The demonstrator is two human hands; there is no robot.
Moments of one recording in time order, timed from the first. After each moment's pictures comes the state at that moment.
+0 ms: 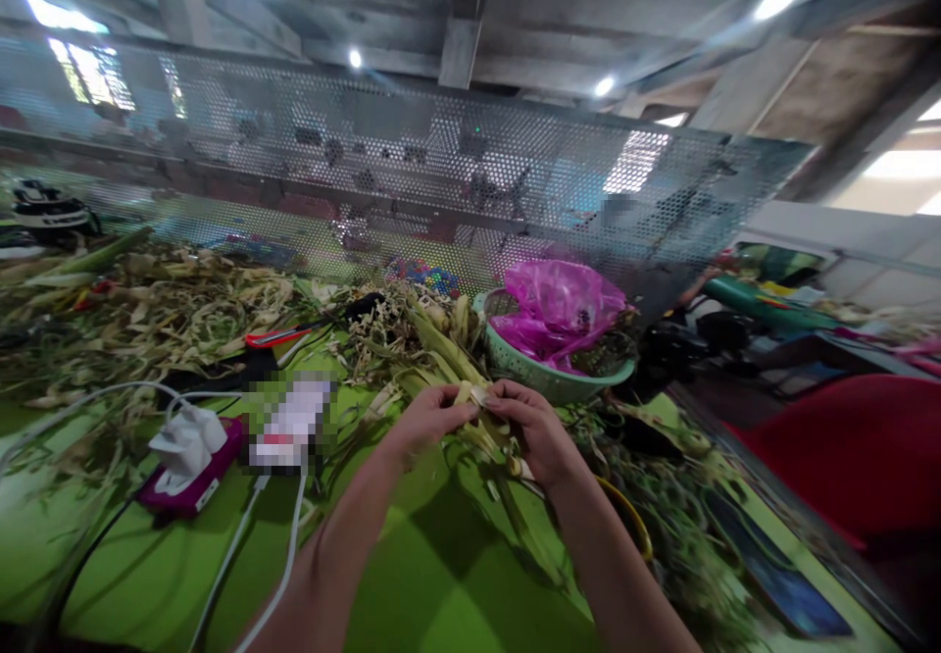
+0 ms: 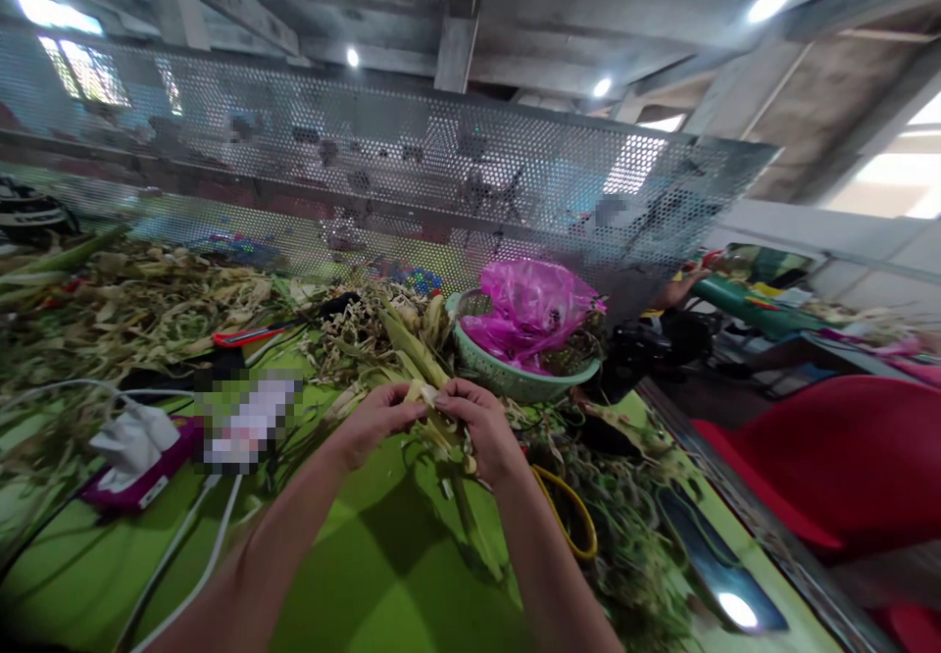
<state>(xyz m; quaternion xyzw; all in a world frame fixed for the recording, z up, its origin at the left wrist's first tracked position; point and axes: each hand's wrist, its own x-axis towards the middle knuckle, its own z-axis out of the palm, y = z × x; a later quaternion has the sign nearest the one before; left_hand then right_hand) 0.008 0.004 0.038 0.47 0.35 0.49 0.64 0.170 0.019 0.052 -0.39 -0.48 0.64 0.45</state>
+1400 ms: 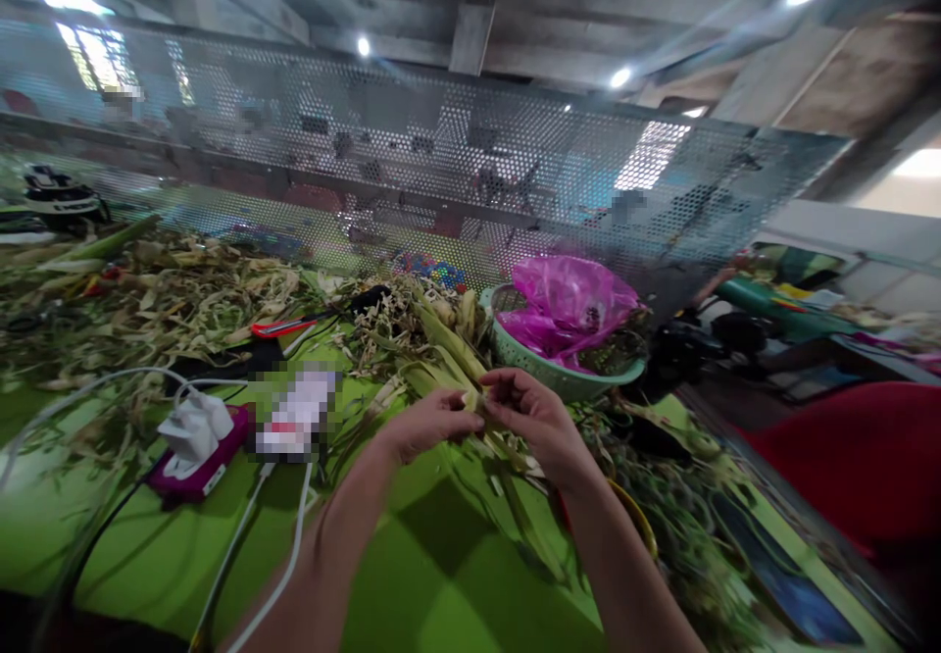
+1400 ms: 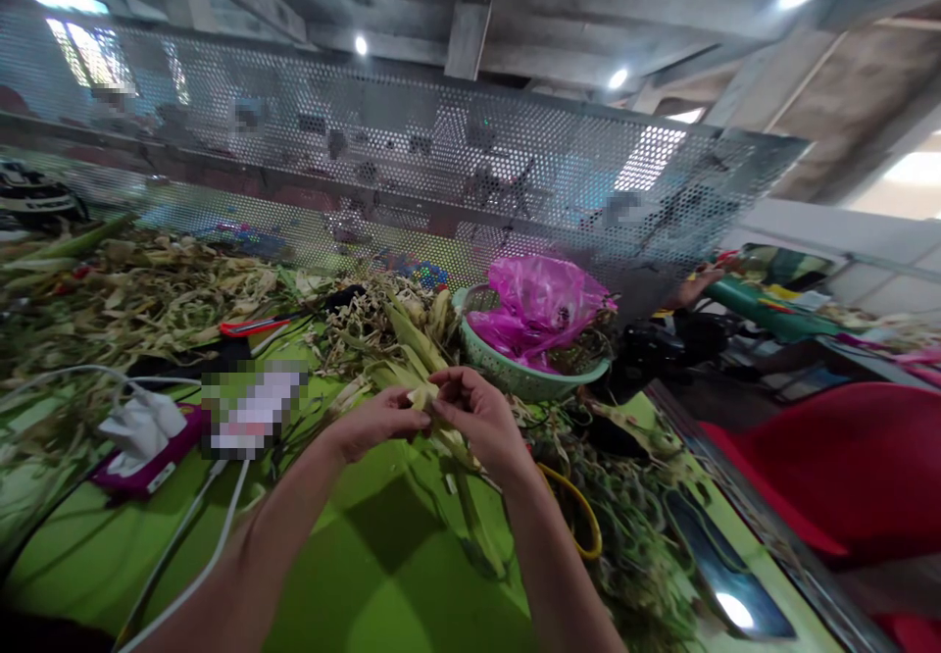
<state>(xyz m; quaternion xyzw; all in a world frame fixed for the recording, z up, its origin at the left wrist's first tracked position) 0.000 0.005 0.032 0.50 0.35 0.41 0.68 0.171 0.017 0.055 -0.39 -0.65 0.49 0.43</state>
